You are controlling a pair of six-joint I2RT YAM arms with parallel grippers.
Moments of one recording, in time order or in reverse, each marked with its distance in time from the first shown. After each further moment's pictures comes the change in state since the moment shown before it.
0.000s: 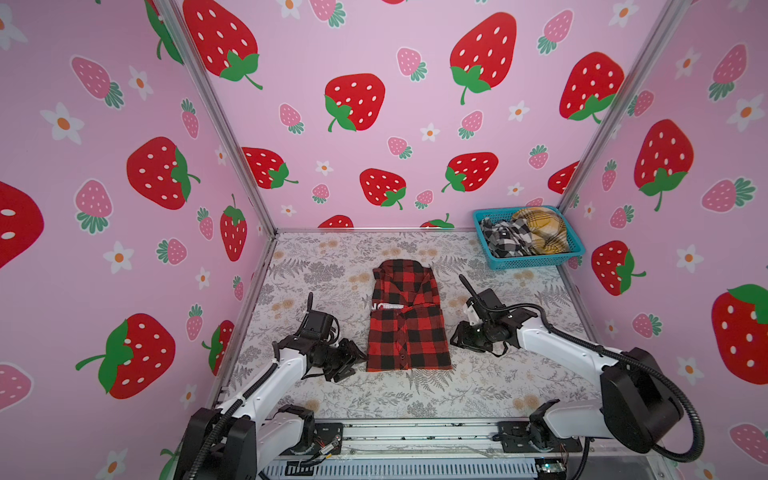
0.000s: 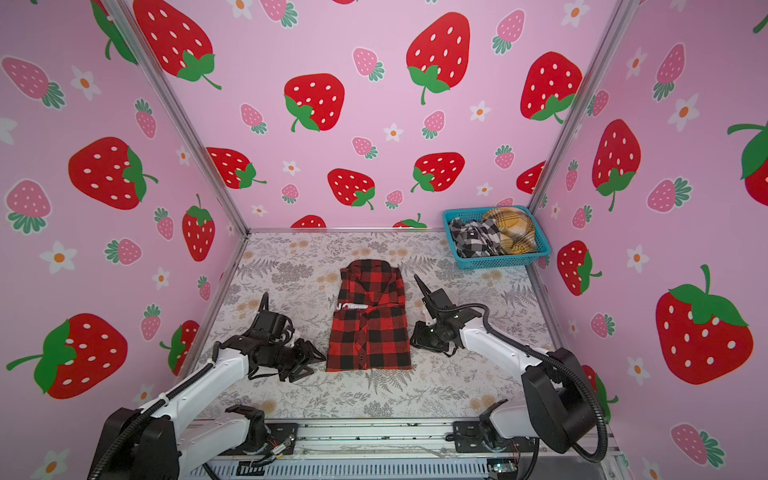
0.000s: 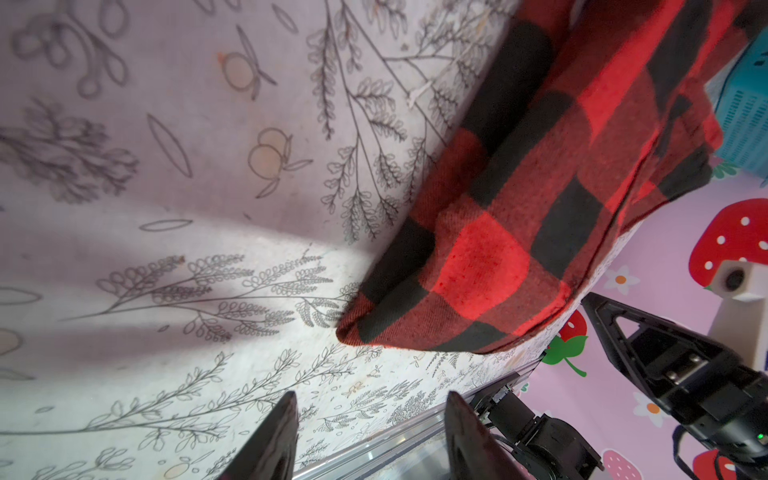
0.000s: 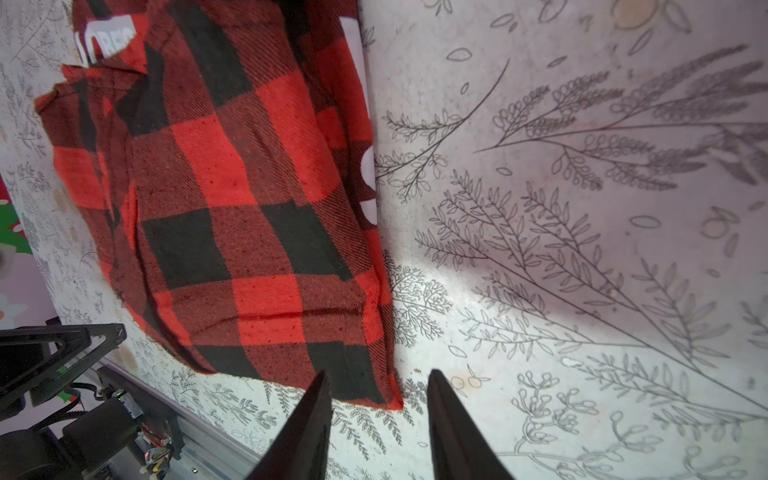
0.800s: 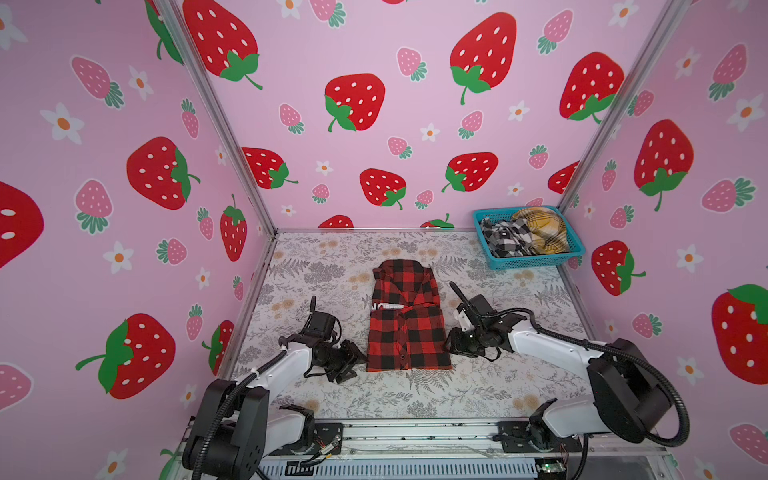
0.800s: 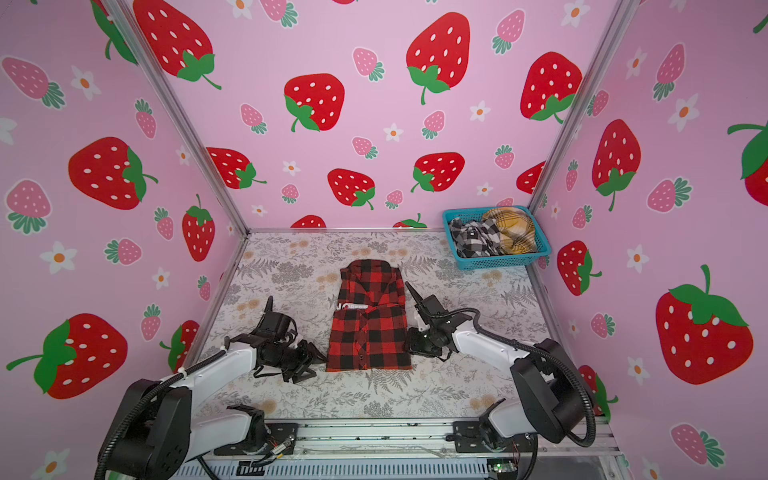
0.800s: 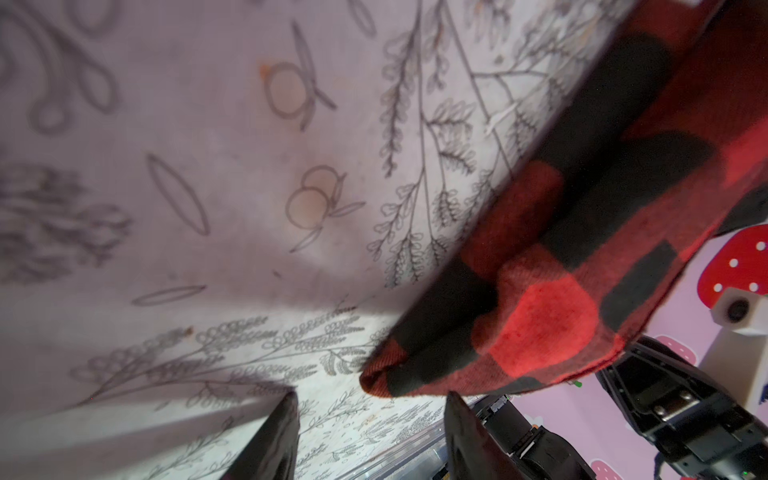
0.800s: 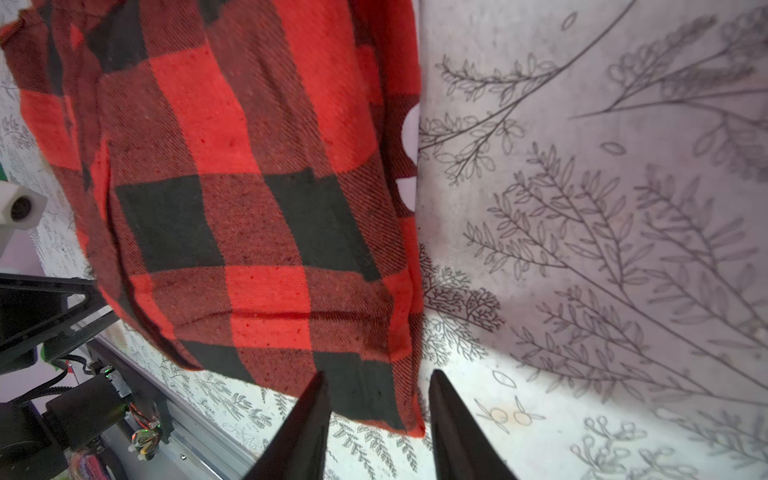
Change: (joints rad) left arm 0.013 0.137 -0.030 0.120 0.039 -0.020; right arm 0.060 0.060 -0.045 0.102 -0.030 0.006
